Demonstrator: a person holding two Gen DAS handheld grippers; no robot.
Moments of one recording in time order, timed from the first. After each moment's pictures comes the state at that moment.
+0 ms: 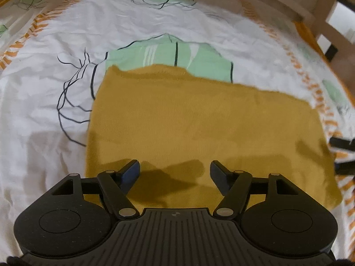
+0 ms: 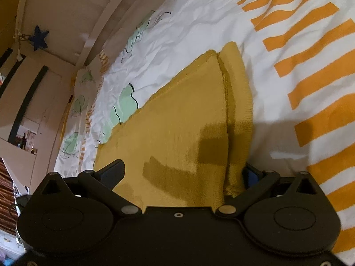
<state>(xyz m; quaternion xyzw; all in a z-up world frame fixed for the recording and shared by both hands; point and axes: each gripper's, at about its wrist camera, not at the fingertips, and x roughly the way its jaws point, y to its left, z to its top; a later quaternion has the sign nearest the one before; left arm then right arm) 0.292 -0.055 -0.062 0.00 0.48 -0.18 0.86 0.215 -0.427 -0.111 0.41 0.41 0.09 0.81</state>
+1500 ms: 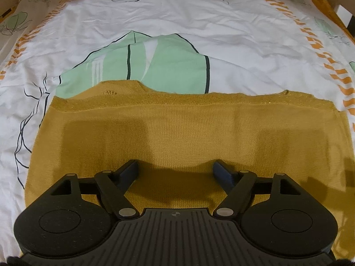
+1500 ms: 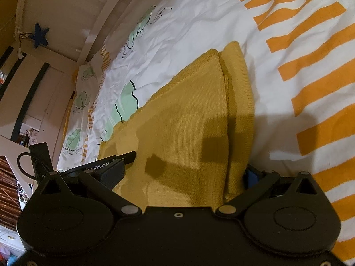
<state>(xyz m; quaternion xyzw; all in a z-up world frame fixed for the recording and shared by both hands) 0.341 -0.178 -0.084 0.09 0.51 -0.12 0.85 0.224 -0.434 -0.113 0.42 0.42 0.11 0.80</state>
